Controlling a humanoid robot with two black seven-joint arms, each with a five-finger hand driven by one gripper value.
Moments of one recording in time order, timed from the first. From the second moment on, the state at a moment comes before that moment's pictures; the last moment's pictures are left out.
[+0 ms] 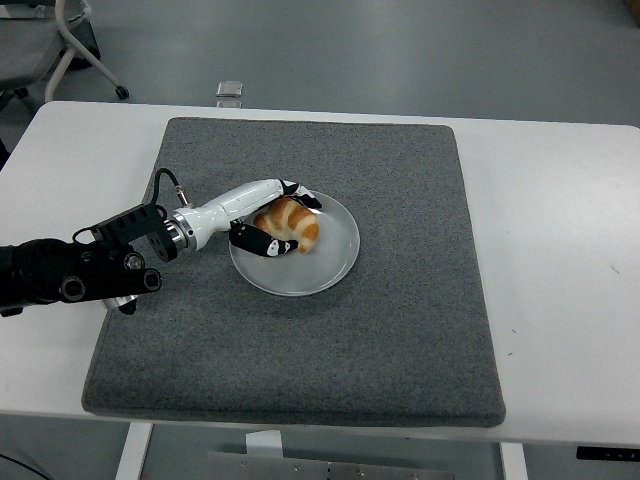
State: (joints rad) left arm -1.06 0.51 0.23 -1.17 0.81 0.44 -0.42; right arm 0.09 0.00 -0.15 0.14 0.04 -0.03 -0.06
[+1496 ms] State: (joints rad) left arm -1.07 0.52 -0.44 -0.69 0.11 -0.11 -0.42; right arm 0.09 0.00 -0.14 0.14 0.04 -0.03 -0.06
